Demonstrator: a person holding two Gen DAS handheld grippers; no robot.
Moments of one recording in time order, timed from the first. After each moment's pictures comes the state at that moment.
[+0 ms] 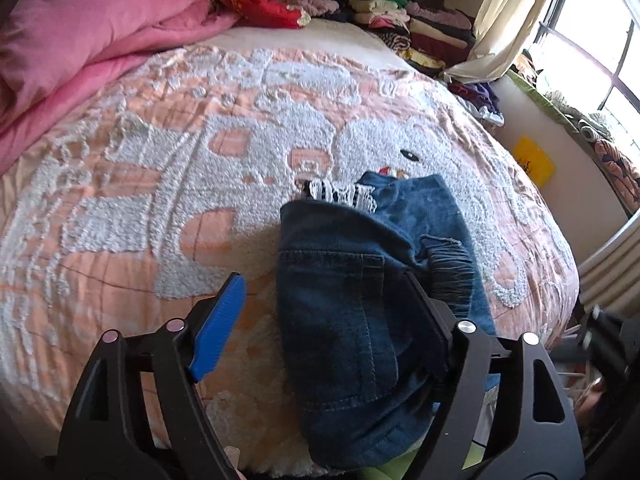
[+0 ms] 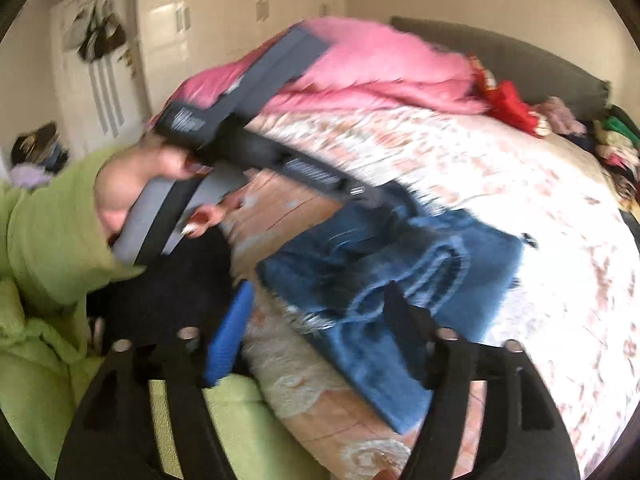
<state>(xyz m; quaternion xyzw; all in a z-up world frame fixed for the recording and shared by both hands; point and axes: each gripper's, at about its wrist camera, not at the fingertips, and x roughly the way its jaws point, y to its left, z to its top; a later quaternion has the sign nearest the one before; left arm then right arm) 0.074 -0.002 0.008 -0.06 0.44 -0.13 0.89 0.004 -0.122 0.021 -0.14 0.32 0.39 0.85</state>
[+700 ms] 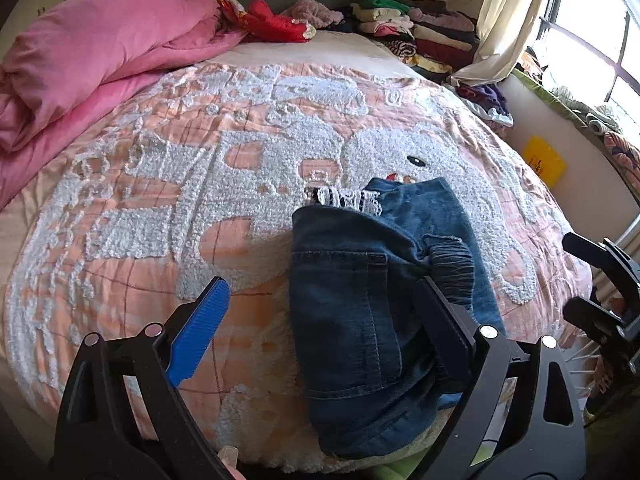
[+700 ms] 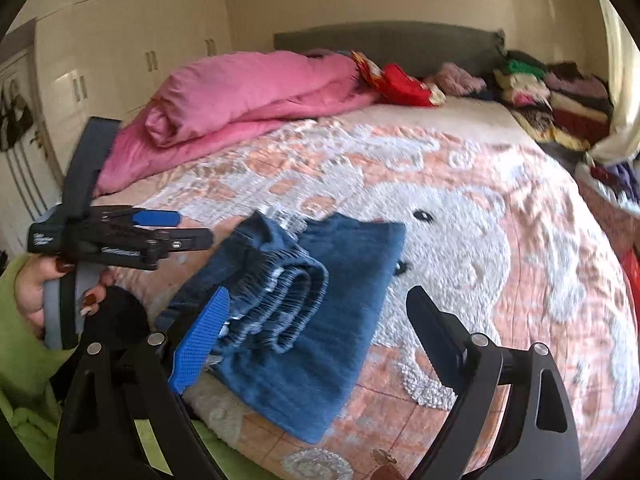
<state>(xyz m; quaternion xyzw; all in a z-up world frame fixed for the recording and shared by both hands) 0.064 -0.005 0.012 -0.03 0.42 -0.11 0.90 0.054 -0.195 0.024 -0.04 0.33 0.23 0.92</state>
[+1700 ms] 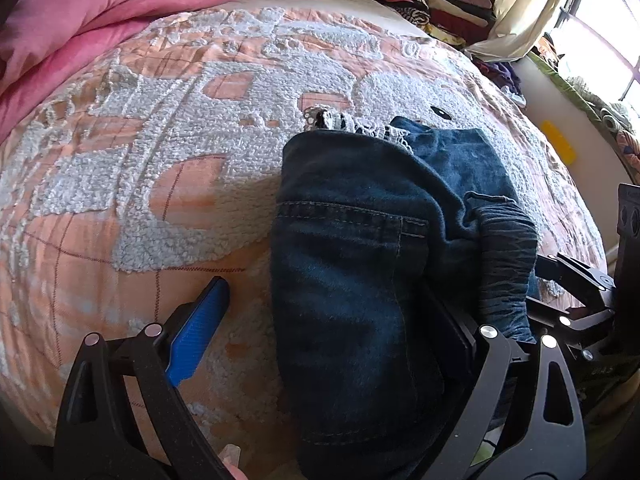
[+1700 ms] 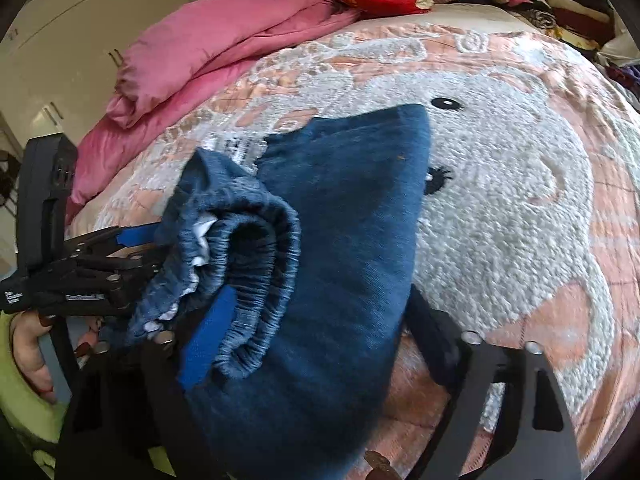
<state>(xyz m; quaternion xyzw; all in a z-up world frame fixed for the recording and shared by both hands) 0.092 -0.014 -0.050 -0.05 0.48 -0.11 0.87 0.122 -0.181 -0.061 0.05 0.45 0.25 0.86</state>
